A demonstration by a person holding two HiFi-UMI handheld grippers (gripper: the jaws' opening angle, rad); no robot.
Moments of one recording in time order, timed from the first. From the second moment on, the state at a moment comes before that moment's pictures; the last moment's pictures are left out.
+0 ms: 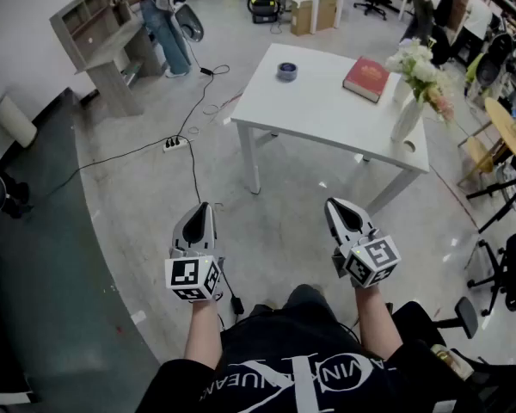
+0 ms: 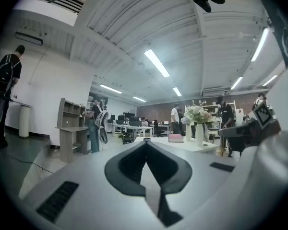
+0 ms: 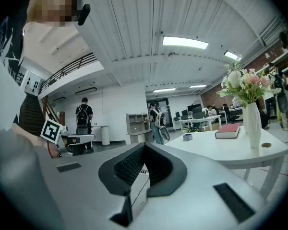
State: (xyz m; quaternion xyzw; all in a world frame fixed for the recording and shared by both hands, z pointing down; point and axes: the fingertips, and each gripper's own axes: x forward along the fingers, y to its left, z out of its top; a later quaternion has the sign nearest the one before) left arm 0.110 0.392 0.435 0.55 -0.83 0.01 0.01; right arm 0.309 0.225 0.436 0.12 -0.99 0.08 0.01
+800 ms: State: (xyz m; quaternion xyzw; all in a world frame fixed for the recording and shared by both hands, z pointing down) left arm 0.083 0.395 0.448 0.55 -0.84 0.01 0.03; right arm 0.287 0.228 0.458 0.12 -0.99 0.08 0.02
